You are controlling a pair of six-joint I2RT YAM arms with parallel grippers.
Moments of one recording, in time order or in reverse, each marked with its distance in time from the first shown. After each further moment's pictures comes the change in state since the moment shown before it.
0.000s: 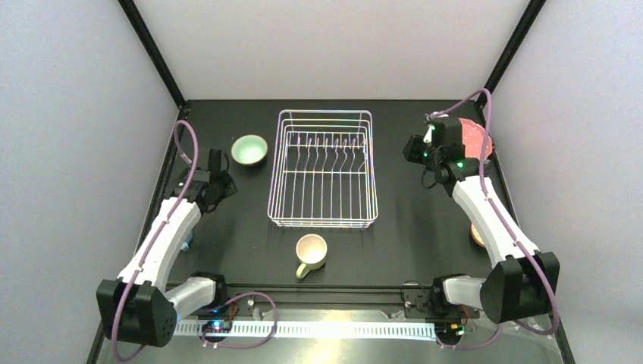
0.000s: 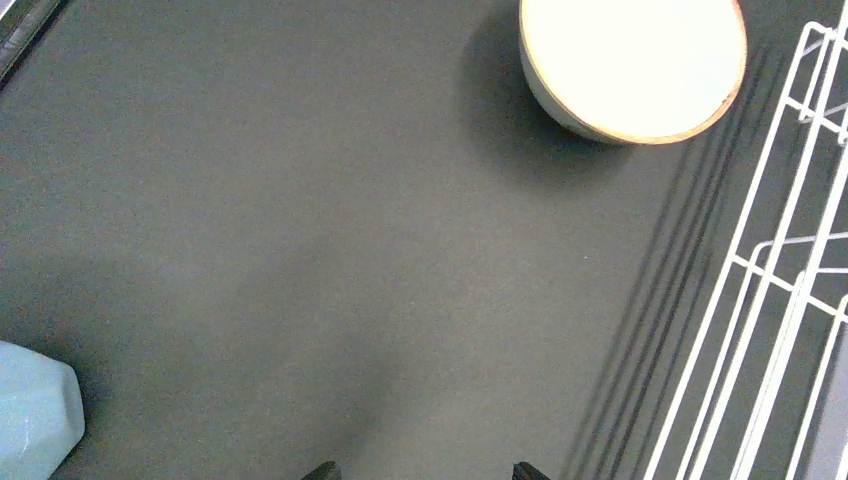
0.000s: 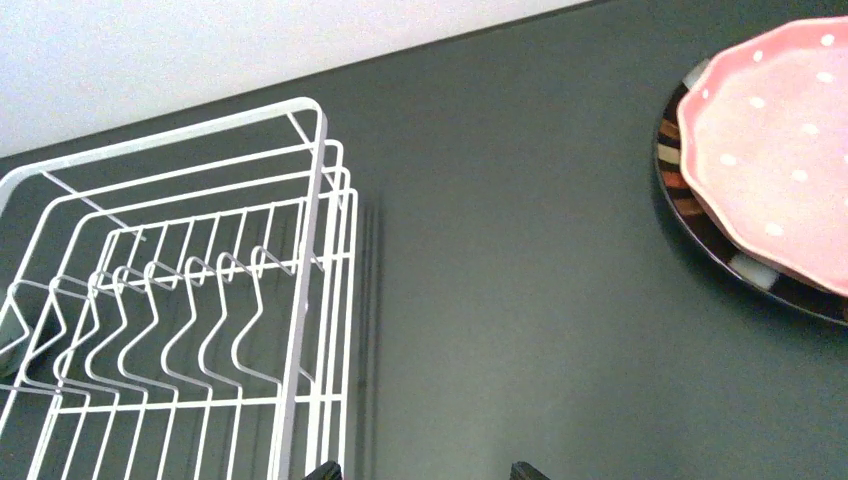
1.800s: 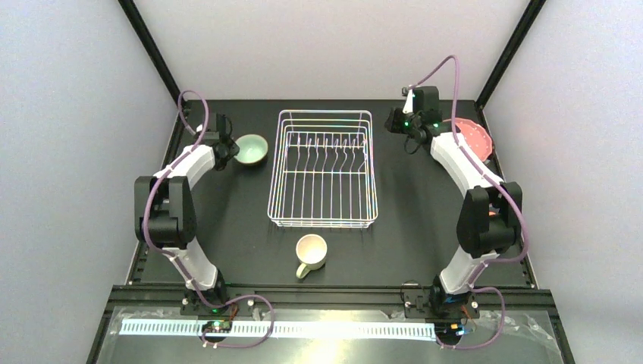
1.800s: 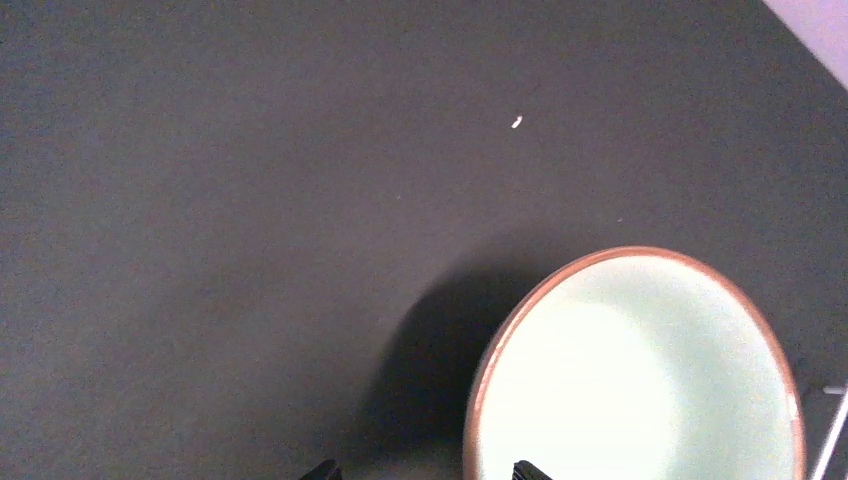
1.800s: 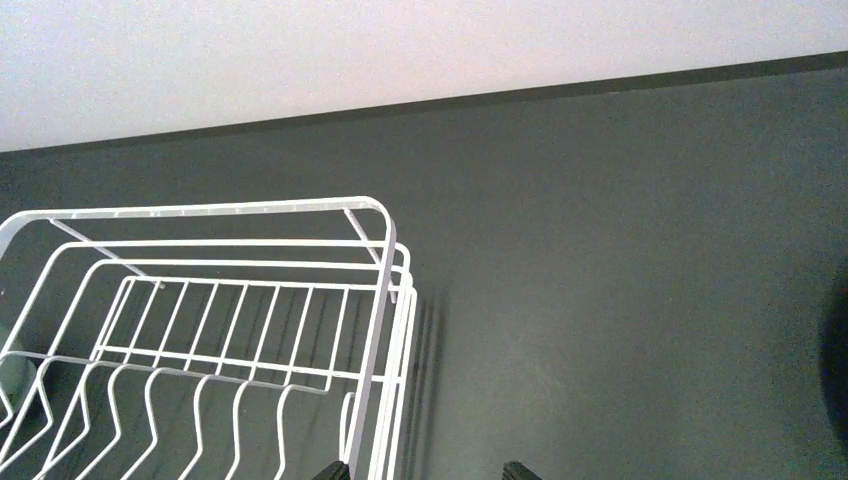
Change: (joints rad) left arm 0.126 0.663 0.288 0.403 0.007 -0.135; right arm 0.001 0.460 0.345 0.135 -0.125 -0.087
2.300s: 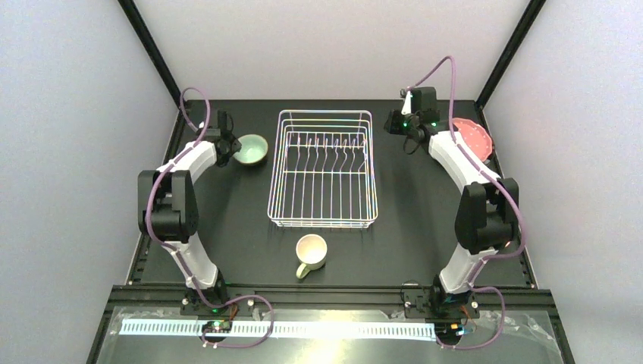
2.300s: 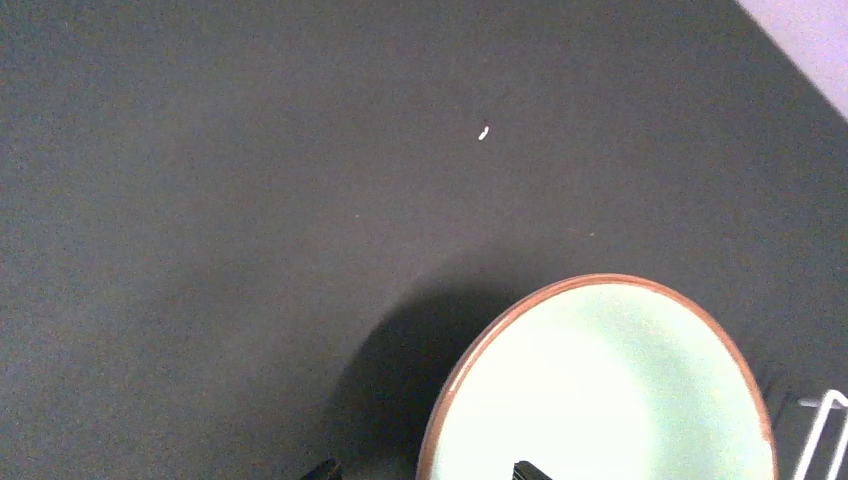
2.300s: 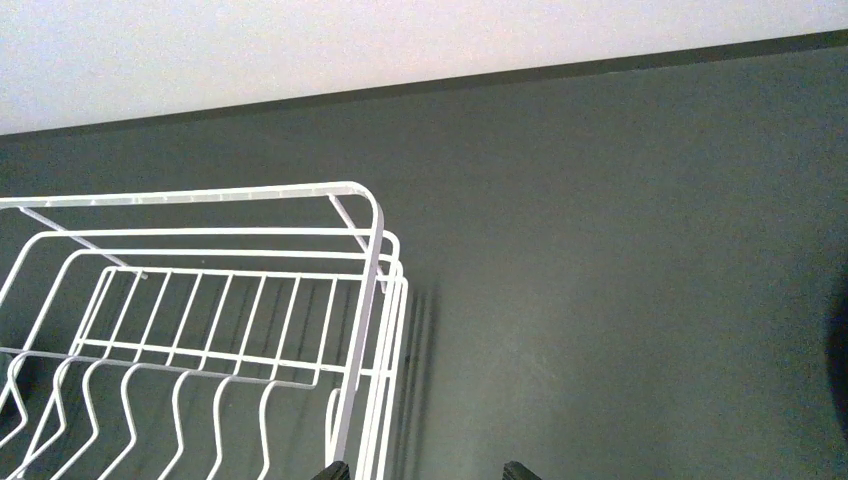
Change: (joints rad) left arm 0.000 0.052 0.064 0.023 0.033 0.000; right arm 0.000 0.029 0.008 -0.016 0.003 -0.008
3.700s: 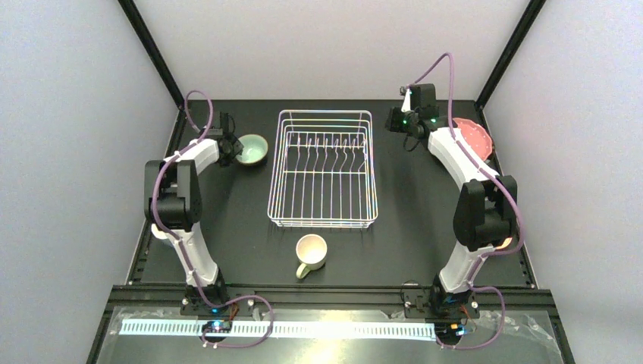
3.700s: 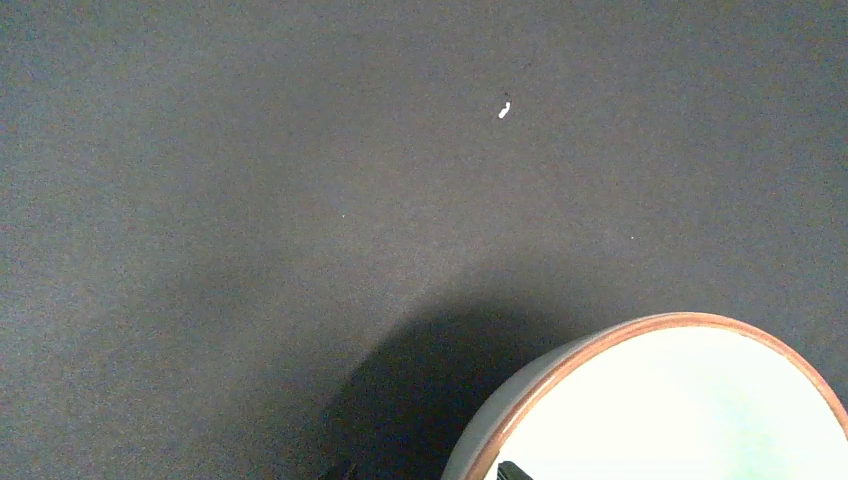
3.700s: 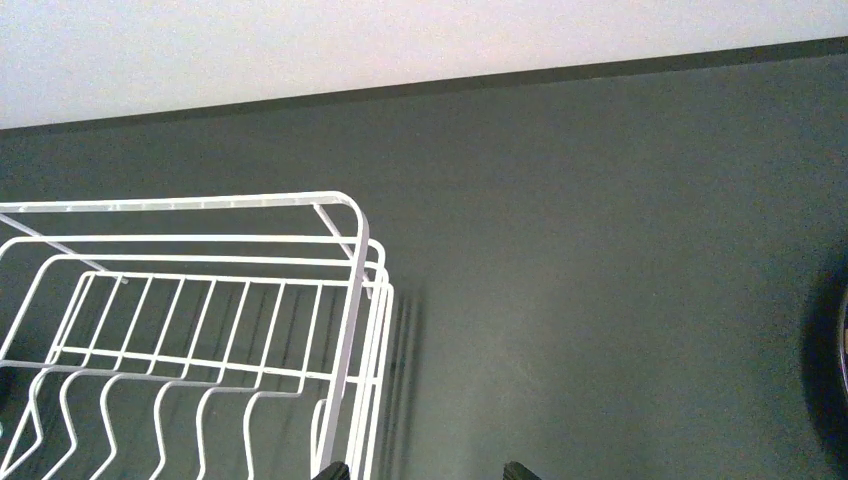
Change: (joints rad) left arm 0.015 0.124 0.048 0.019 0.041 -0.005; right arm 0.000 0.032 0.059 -0.044 0.027 -0.014
